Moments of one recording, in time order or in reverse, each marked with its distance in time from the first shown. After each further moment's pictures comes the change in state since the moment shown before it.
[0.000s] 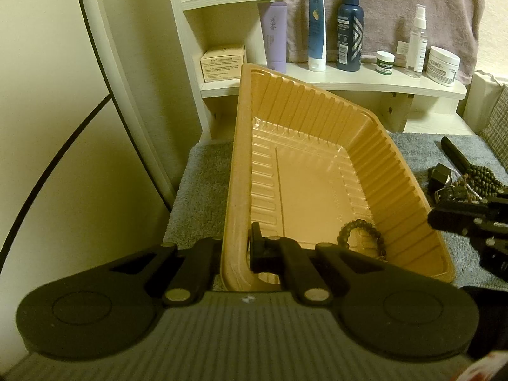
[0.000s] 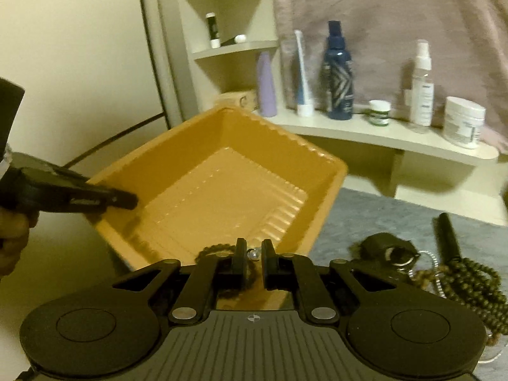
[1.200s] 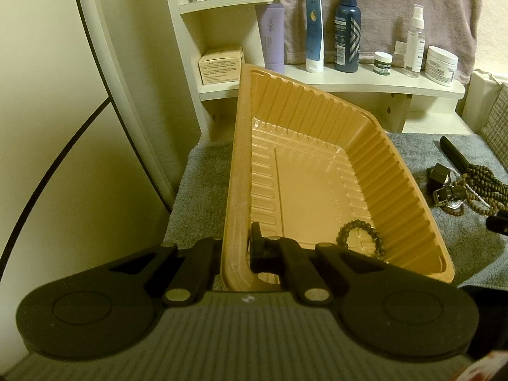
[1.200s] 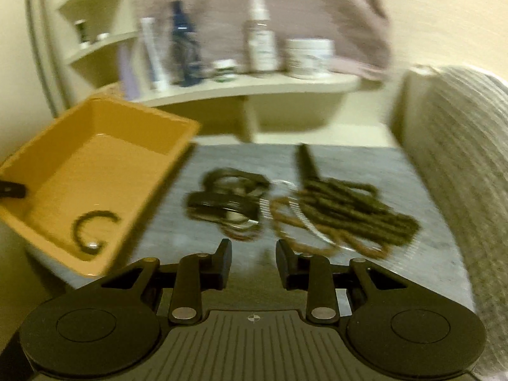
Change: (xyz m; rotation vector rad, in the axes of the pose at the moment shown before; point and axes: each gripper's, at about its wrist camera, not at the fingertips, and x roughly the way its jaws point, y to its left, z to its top) left arm 0.000 -0.001 0.000 0.005 -0.005 0.001; right arm -0.050 -0.089 -0.060 0.248 0.028 -0.356
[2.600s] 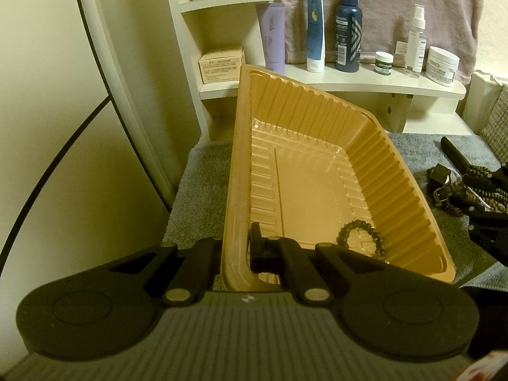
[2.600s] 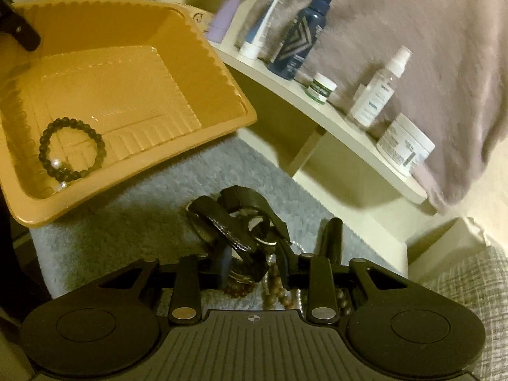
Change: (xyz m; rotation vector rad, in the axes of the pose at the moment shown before) left arm 0.000 0.002 0.000 -0.003 0.002 -0.002; right arm 0.061 0.058 0.016 -0.697 -0.036 -0.049
